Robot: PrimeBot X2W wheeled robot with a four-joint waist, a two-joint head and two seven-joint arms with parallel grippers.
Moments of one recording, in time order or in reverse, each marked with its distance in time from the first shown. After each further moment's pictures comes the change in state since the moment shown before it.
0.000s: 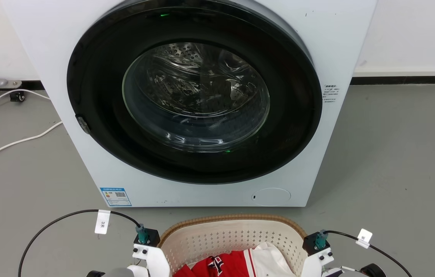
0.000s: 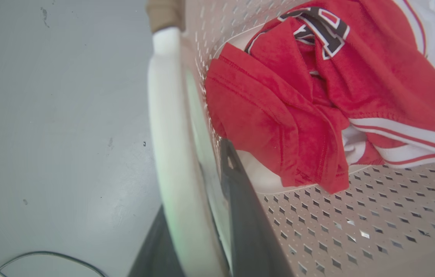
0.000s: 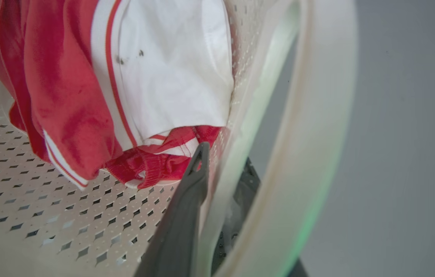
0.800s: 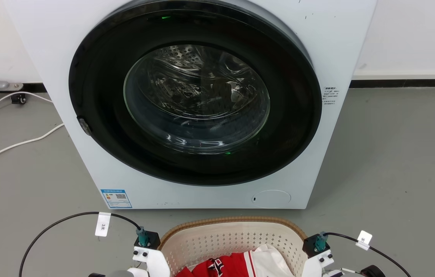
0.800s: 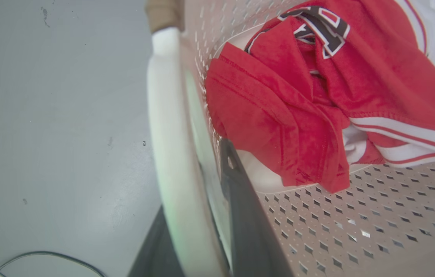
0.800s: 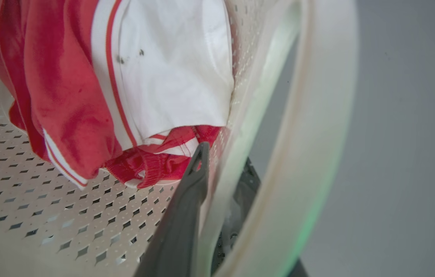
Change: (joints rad) left arm -0.003 0.003 -0.059 0.011 -0.053 0.000 -0.017; right arm 0.000 -0.002 0.043 0.003 0.036 0.000 -0.009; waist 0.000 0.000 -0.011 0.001
